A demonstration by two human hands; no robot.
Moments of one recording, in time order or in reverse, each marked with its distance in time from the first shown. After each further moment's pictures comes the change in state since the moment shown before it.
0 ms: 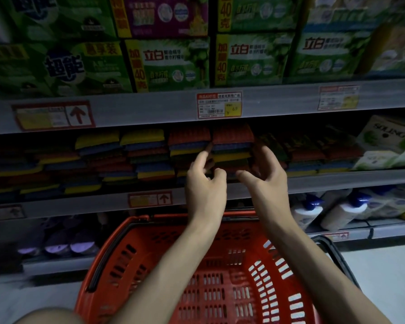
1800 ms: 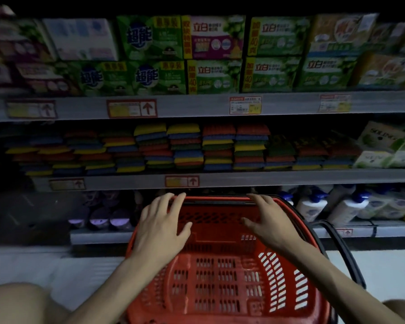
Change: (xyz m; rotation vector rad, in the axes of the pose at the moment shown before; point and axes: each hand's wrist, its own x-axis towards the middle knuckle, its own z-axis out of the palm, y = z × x) left_hand -0.074 -0.093 -0.172 1.167 -0.116 0.413; right_hand -0.083 0.051 -0.021 -0.954 -0.418 -0.097
